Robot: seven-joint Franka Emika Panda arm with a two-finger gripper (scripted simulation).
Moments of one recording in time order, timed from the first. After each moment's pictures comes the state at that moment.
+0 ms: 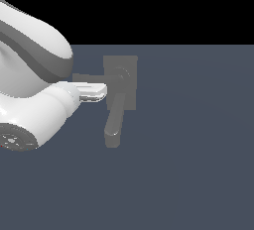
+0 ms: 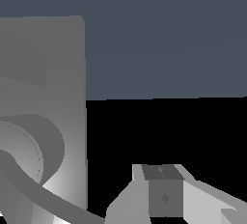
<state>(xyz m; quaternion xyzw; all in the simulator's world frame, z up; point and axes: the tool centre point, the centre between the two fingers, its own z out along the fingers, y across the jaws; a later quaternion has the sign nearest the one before) 0.037 0.162 0.159 0.03 0.71 -0.01 0.71</state>
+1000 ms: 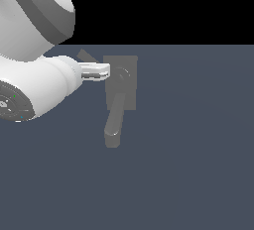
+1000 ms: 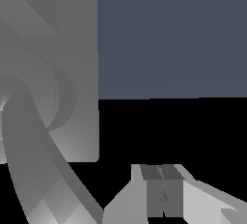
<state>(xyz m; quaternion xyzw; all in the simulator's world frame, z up) 0.035 0.147 0.221 0.03 0.71 -0.01 0.70</state>
